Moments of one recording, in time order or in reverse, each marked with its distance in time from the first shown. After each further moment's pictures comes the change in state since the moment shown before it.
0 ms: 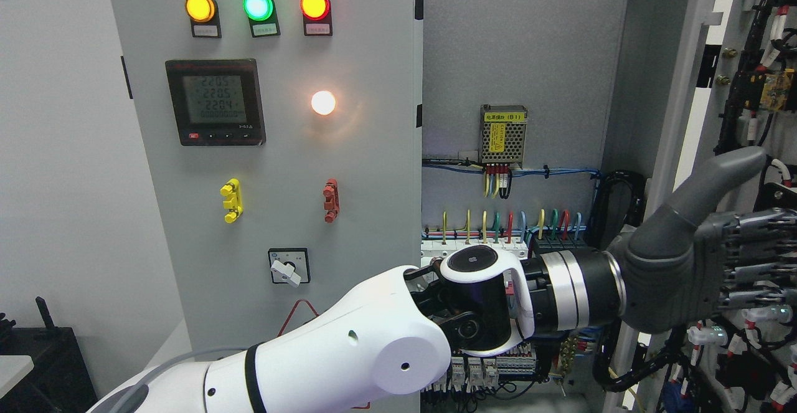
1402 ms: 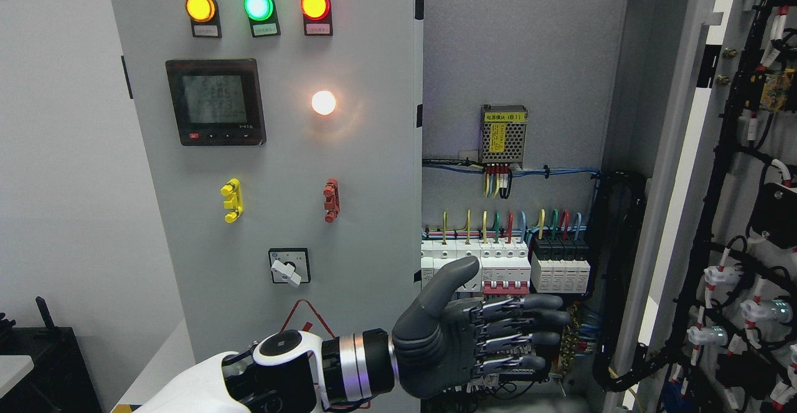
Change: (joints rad) left arm 0.385 0.510 0.013 -0.283 -0.130 0.002 -0.098; right arm 0.001 0.000 0.000 0.000 0.000 0.000 0.000
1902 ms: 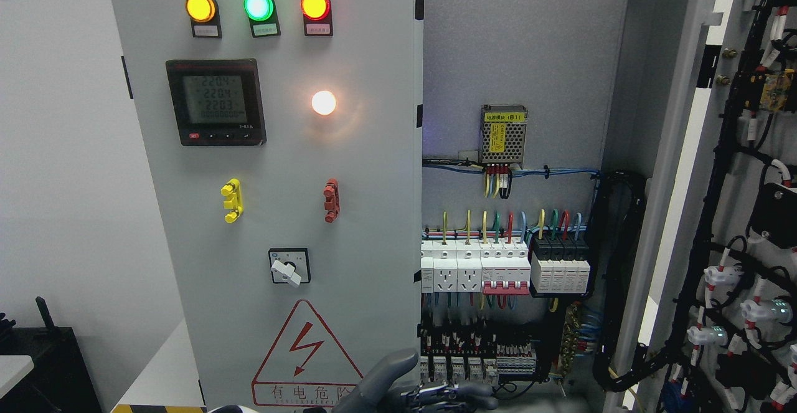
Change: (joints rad) left arm 0.209 0.153 0.001 -0.065 -0.128 -0.010 -0.028; right arm 0.000 0.000 0.000 0.000 0.000 0.000 0.000
